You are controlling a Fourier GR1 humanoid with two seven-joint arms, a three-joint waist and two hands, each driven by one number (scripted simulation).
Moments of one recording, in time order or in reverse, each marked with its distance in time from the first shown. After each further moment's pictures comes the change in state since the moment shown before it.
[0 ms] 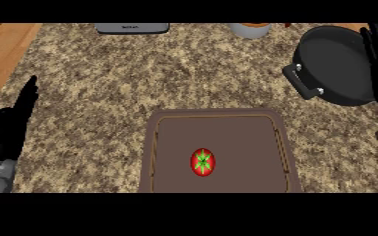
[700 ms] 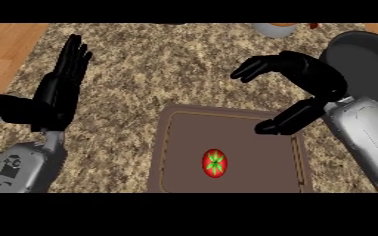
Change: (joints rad) left arm -0.221 -0.242 -0.022 -0.134 0.172 -0.041 -0.095; right arm -0.264 0.026 0.381 0.006 0.137 0.619 -0.336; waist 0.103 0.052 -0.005
